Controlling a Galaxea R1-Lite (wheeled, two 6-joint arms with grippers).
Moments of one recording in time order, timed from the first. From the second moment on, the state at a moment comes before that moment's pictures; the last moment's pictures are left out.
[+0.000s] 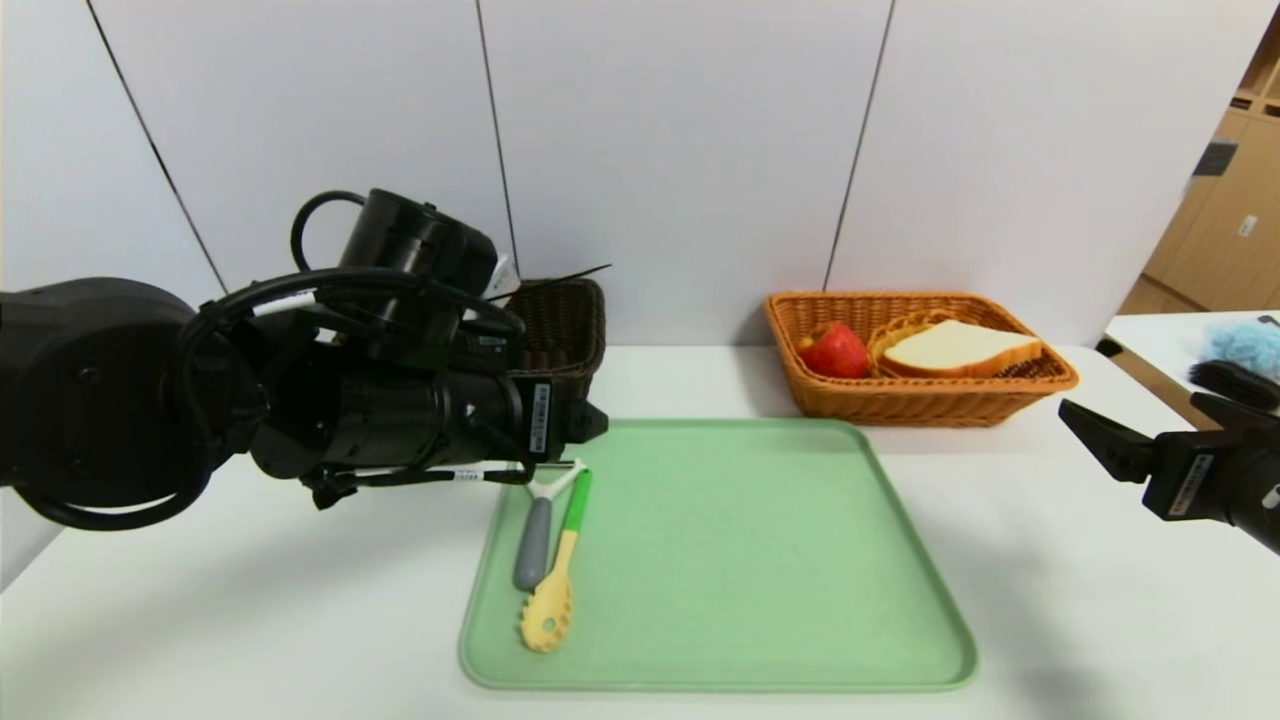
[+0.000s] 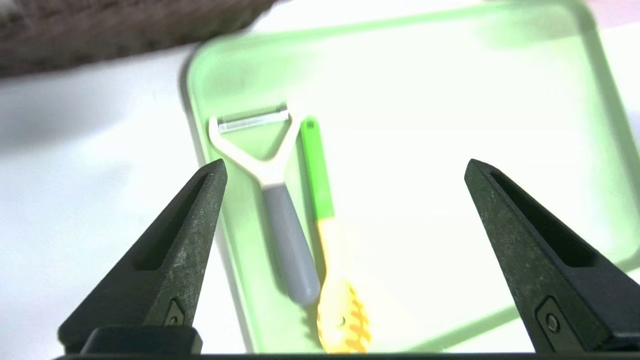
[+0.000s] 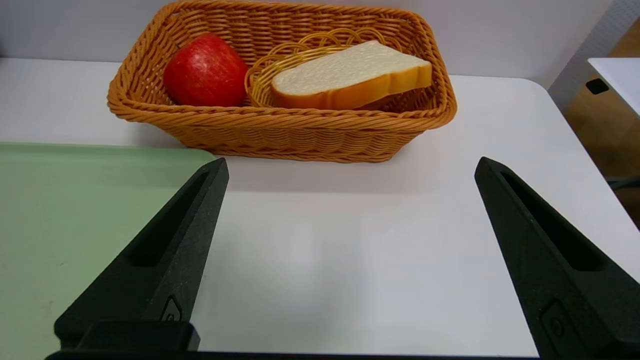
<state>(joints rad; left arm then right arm) -0.66 1.65 -1.16 0.13 0.15 -0.40 0.07 1.24 -0.33 -0.77 -0.10 -0.04</state>
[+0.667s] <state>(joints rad) -0.73 1.75 -1.25 0.36 0.16 -0.42 0.08 1.24 -0.32 -0.77 -0.10 -0.04</state>
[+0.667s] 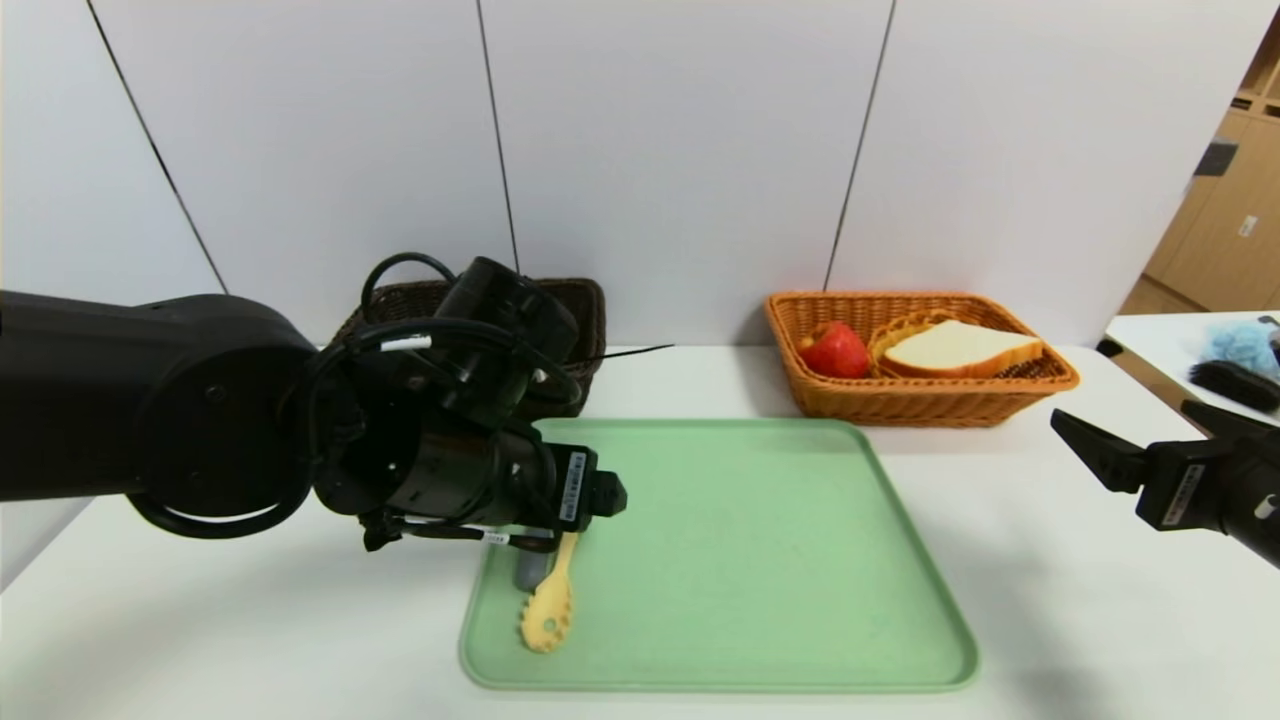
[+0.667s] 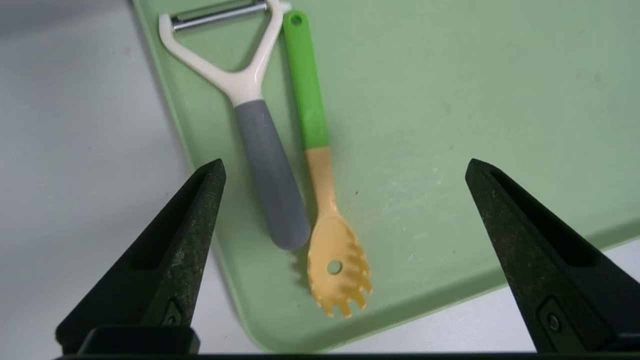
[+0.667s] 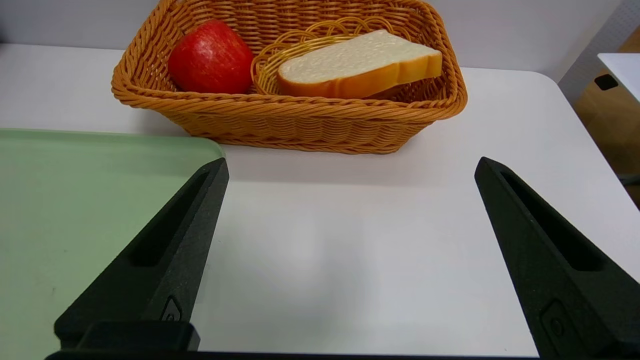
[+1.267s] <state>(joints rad) -0.76 1.88 -1.40 0.52 0.15 -0.34 0.08 1.24 -0.29 -0.77 -0.10 -0.04</state>
